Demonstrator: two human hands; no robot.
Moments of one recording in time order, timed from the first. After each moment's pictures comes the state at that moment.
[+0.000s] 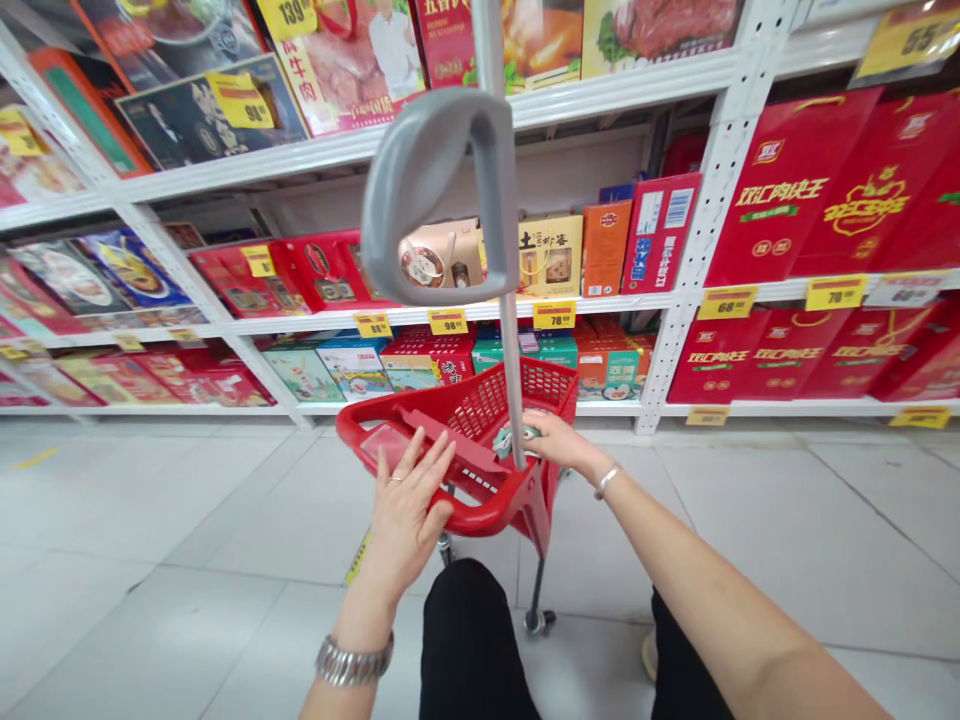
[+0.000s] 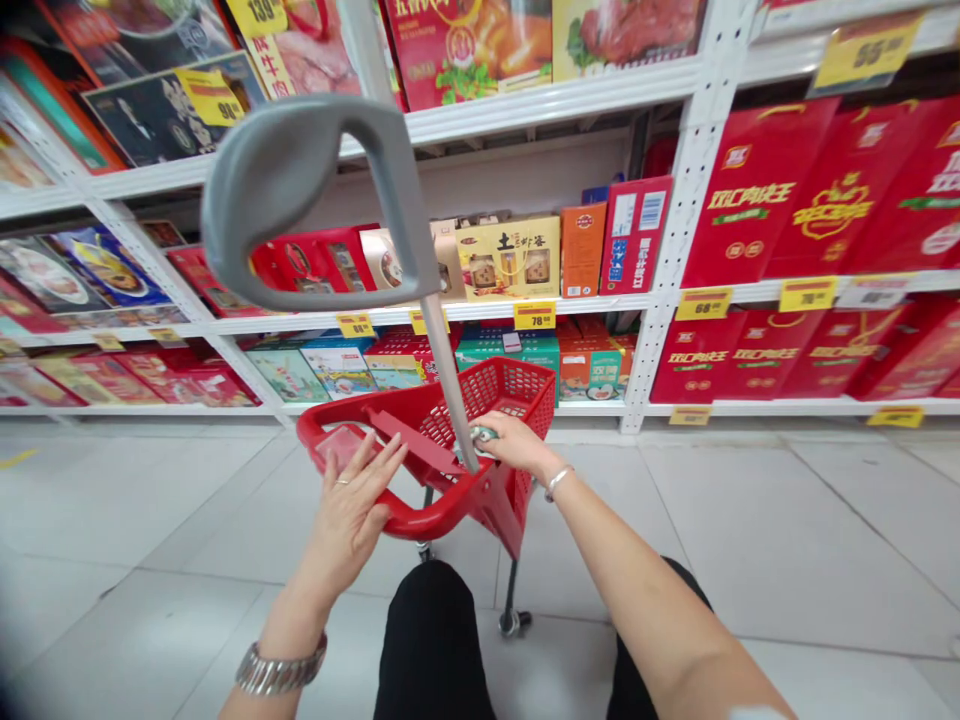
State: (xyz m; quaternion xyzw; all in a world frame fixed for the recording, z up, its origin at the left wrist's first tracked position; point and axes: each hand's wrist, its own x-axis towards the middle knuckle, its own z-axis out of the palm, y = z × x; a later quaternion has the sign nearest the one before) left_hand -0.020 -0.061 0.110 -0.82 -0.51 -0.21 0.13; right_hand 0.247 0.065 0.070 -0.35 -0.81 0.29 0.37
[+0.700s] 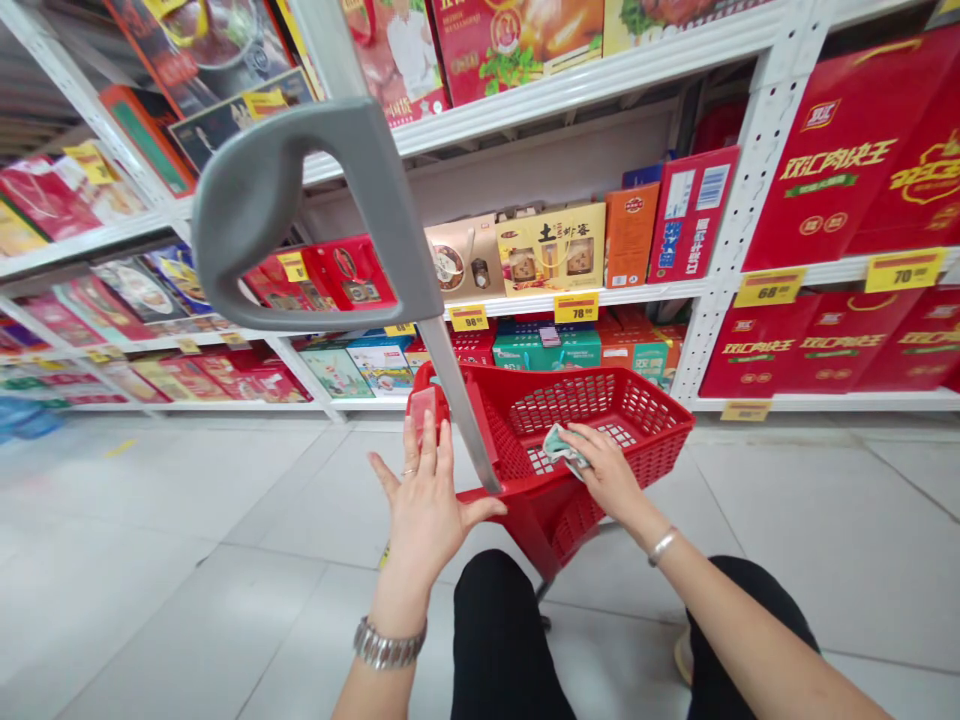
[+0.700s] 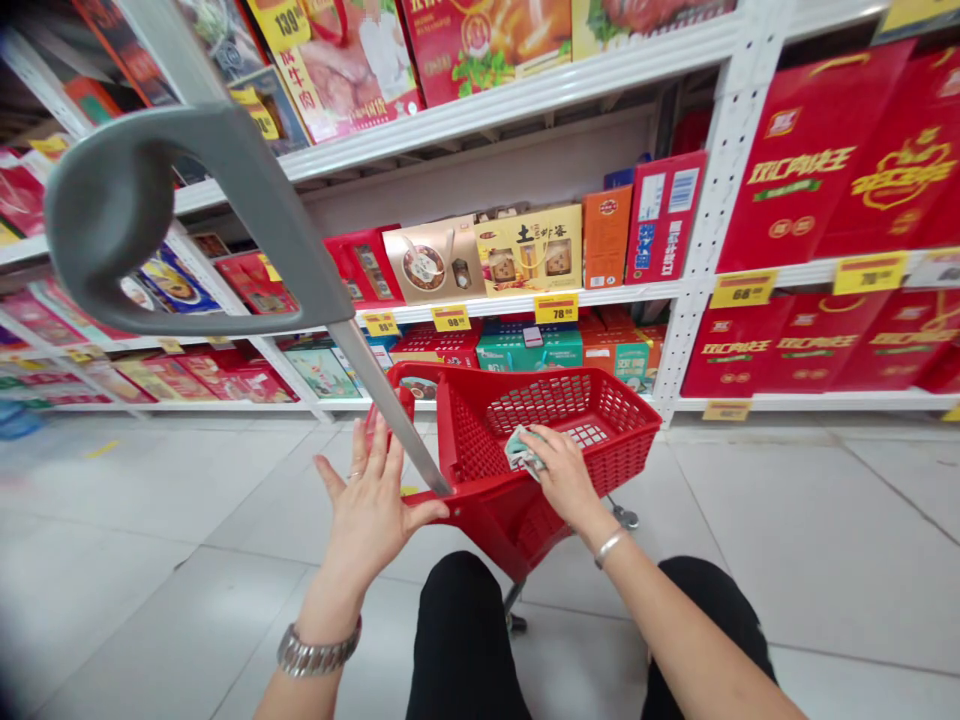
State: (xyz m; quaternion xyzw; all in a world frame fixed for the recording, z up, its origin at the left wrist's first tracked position) left_hand 0.004 -0.072 0.125 -0.72 -0.64 -0.13 0.22; right_hand 0.266 0.012 0.002 -0.44 -0.76 0.09 0.47
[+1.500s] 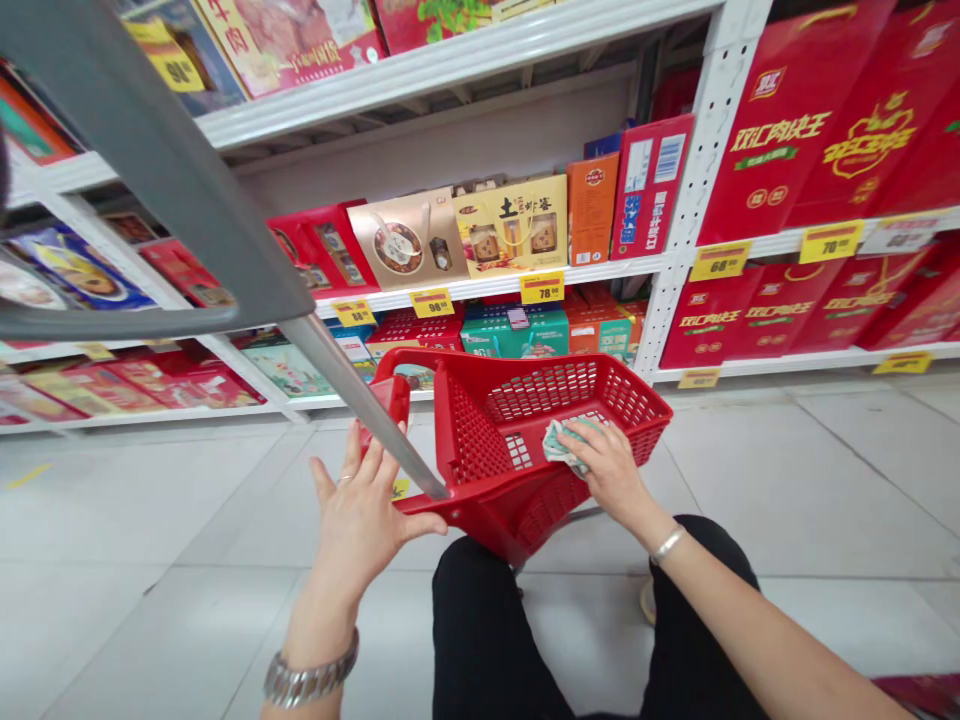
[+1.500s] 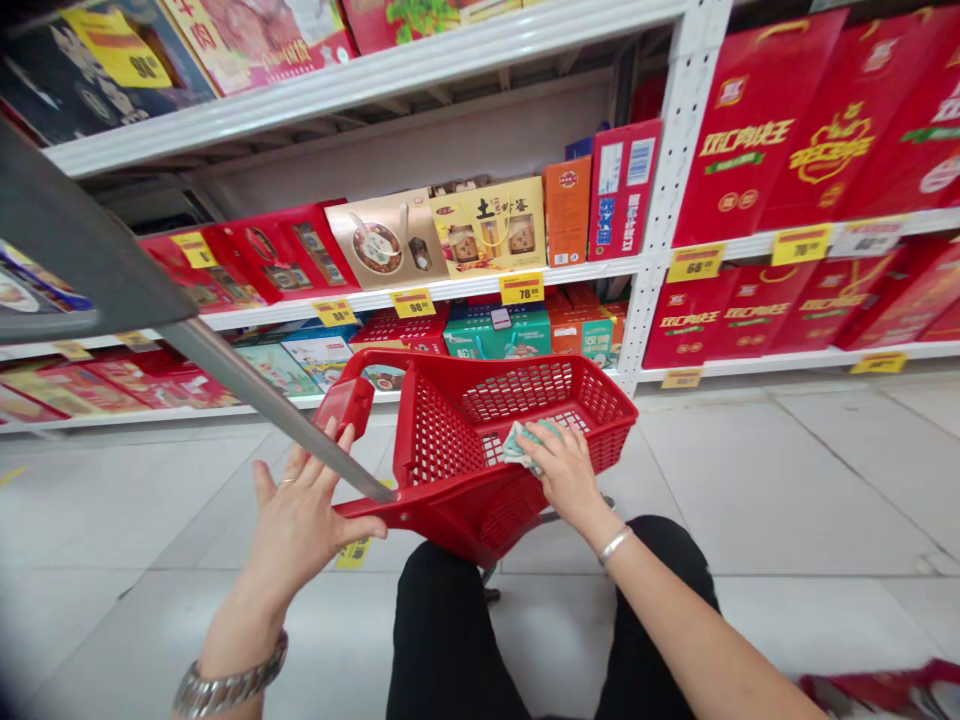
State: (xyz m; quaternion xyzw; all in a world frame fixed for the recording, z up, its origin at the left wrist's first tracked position) left_hand -0.027 -0.071 0.139 -0.75 -0.63 -0.06 0.19; right_hand 0.303 -0.028 -0.008 -0.50 -0.78 -0.05 0.37
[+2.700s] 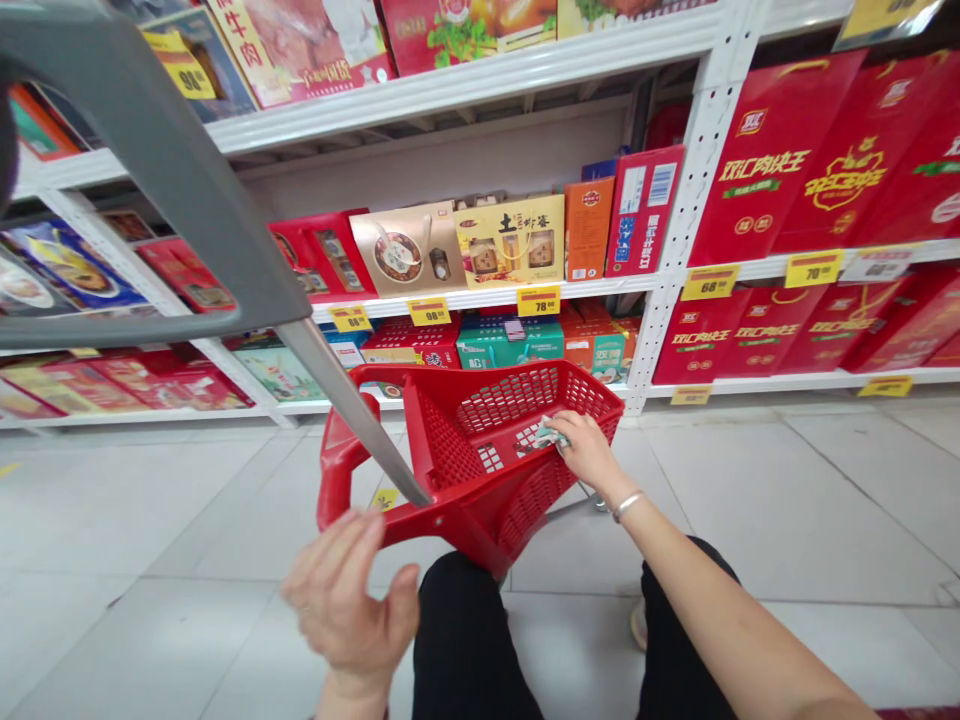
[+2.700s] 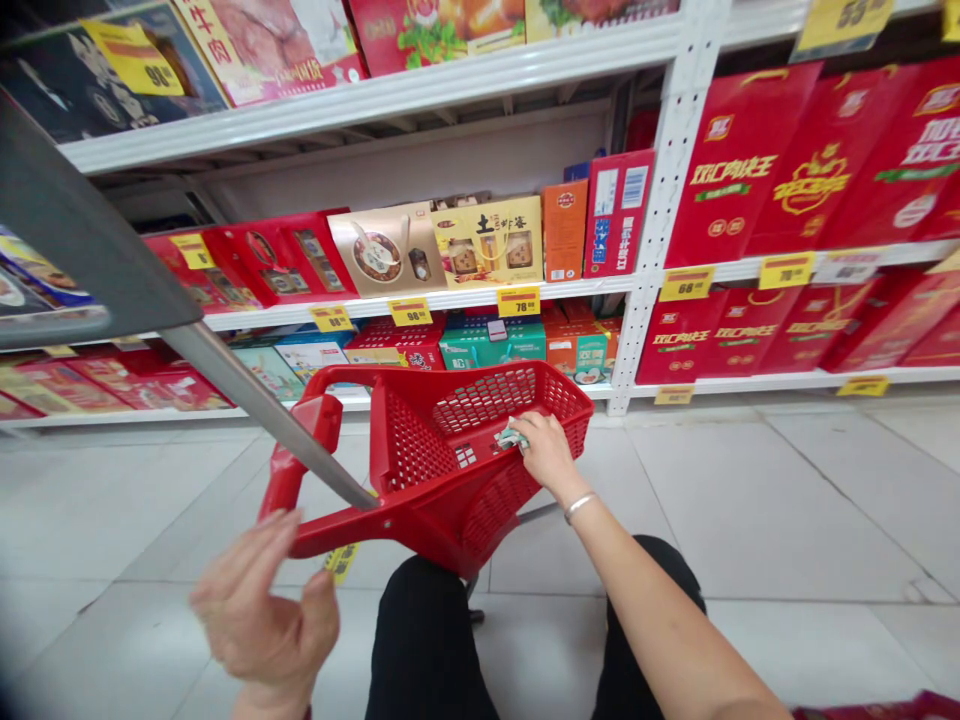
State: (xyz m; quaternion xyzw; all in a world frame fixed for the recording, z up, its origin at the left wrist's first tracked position) left_hand -0.007 -0.118 0.098 -0.71 -0.49 -0.39 0.33; right_hand 0.304 0.039 0.002 -0.52 -0.77 0.05 0.36
